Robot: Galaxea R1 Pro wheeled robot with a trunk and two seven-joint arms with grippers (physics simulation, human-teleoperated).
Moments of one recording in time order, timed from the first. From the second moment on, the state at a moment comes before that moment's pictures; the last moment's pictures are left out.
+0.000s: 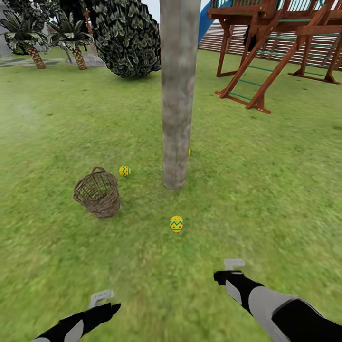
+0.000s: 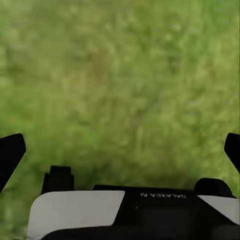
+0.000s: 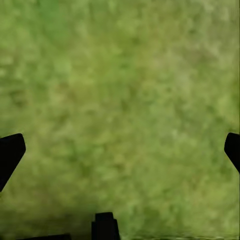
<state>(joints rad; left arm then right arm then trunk) -0.55 0.15 -0.33 -0.14 0.61 0.06 -0.30 -0.83 0.02 0.45 0.02 -0.42 0.06 -0.15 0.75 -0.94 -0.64</state>
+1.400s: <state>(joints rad) -0.50 0.14 -0.50 0.07 0.61 -0.03 -0.24 -0.46 -0.08 0.44 0.05 -0.43 -0.27 -0.06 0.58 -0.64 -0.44</state>
